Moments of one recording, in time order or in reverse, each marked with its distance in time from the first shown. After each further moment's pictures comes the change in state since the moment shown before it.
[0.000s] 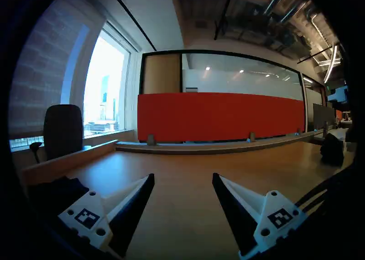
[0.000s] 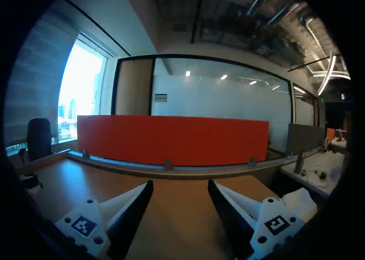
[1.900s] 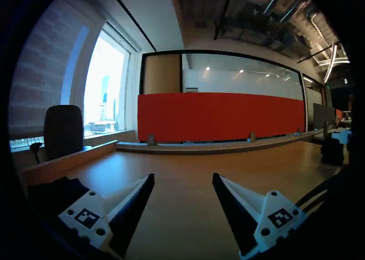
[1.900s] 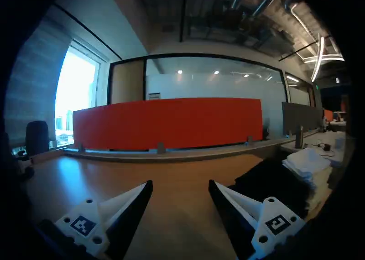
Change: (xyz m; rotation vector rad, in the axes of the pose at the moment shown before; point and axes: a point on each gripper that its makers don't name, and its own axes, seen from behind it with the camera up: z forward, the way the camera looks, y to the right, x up) left arm 0.003 0.001 -0.001 0.002 -0.001 0.002; right arm -0.132 0.033 -0.007 -0.016 0.024 0.101
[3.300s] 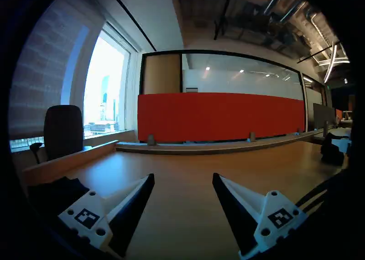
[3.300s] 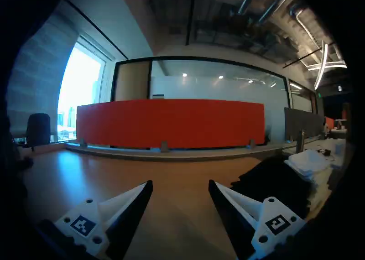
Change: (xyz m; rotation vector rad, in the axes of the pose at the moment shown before) left arm 0.000 0.000 0.000 0.000 0.000 0.000; right arm -0.009 -0.014 -0.007 0.009 0.026 -0.057
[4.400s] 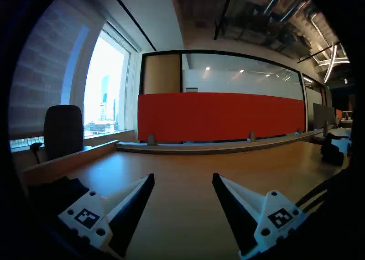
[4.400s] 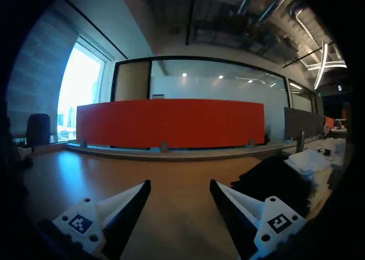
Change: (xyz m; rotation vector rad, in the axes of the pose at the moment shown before) left arm -0.002 -0.001 0.000 0.000 0.001 0.000; right arm 0.003 0.000 0.000 0.000 -0.002 0.000
